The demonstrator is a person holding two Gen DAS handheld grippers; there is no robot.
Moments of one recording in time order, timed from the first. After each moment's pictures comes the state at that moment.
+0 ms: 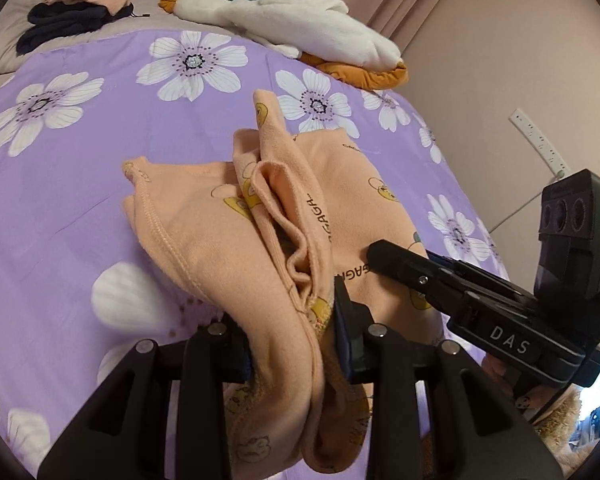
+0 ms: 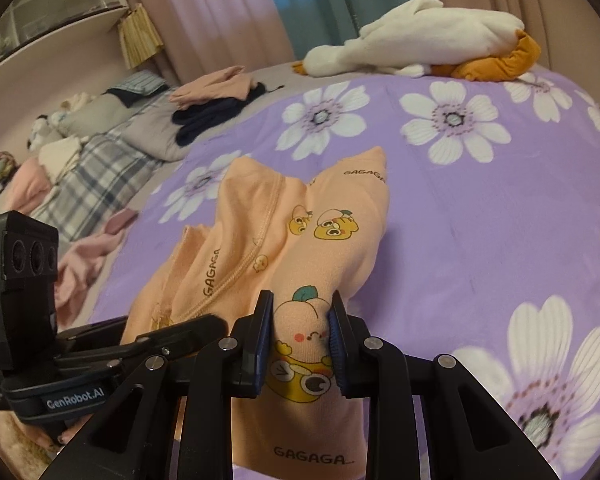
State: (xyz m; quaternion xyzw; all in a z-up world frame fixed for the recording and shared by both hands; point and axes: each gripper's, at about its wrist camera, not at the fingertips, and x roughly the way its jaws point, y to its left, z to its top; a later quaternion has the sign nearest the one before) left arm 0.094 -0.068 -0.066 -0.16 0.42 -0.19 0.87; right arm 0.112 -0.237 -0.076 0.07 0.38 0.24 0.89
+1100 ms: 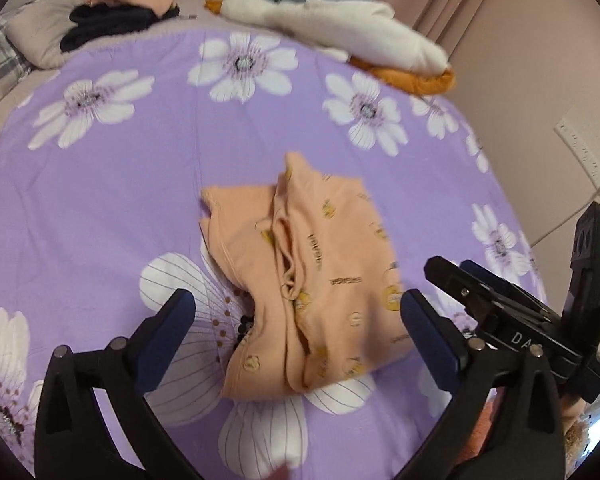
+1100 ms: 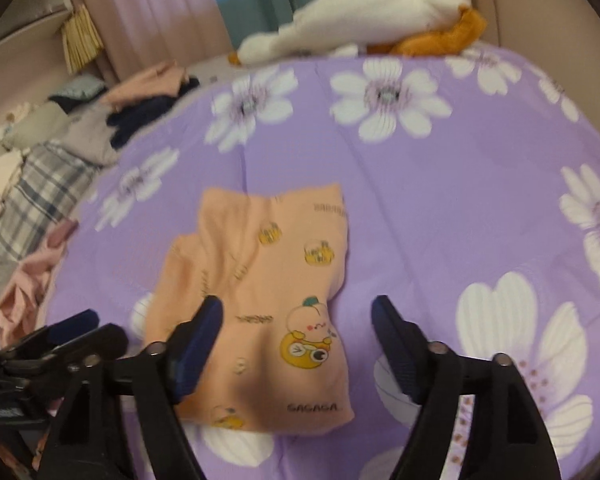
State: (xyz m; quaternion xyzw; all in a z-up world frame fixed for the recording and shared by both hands) left arm 0.079 -0.054 -0.051 -0.14 0.43 -0.10 0.89; right arm 0.106 -0.267 -0.074 0.07 0.39 0.14 0.91
